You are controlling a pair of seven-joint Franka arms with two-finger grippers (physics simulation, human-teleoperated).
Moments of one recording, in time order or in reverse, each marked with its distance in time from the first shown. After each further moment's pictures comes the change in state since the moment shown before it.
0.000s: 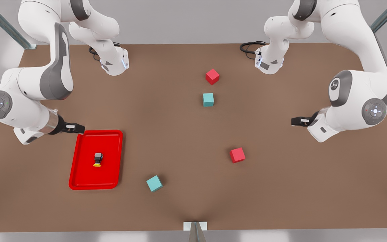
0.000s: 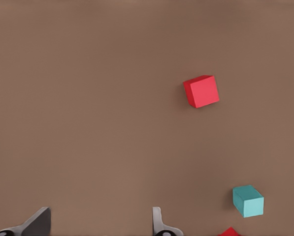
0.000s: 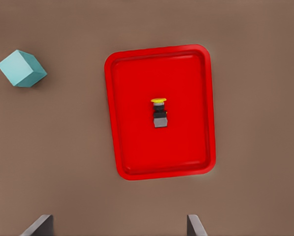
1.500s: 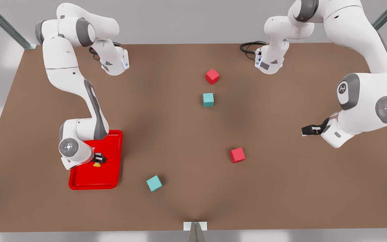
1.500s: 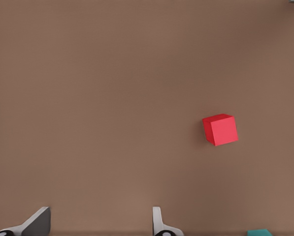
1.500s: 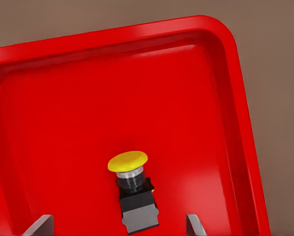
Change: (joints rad) left arm -0.001 0.002 0.067 -0.012 0.011 0.118 -0.011; right arm -0.025 0.304 0.019 -0.363 -0.180 0.676 0.207
